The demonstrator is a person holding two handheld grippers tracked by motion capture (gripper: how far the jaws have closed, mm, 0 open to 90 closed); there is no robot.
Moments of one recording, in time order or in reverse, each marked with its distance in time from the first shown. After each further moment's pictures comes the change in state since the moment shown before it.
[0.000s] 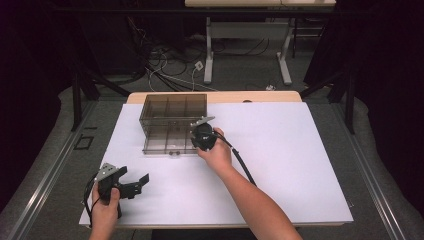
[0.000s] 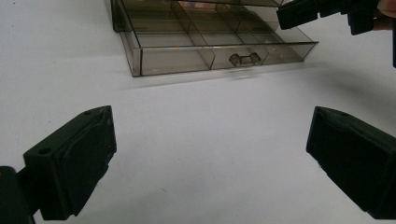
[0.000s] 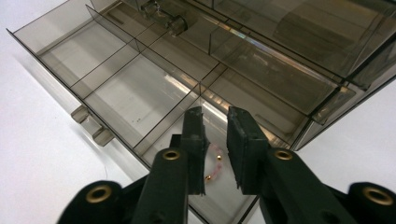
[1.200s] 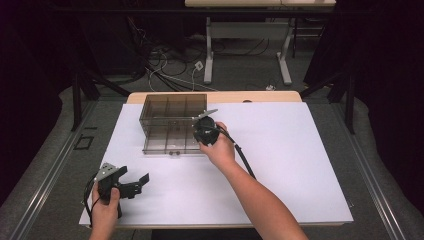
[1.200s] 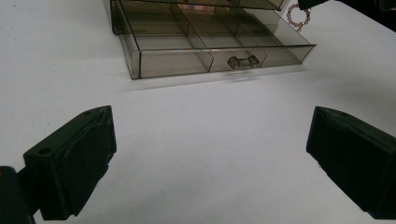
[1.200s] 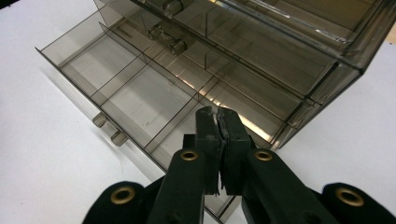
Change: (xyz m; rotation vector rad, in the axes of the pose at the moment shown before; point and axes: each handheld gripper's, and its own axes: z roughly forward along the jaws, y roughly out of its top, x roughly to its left) left arm -0.001 0.001 -0.001 -0.004 -0.003 -0.001; right arm -0.004 0.019 -0.024 0.031 0.012 0.015
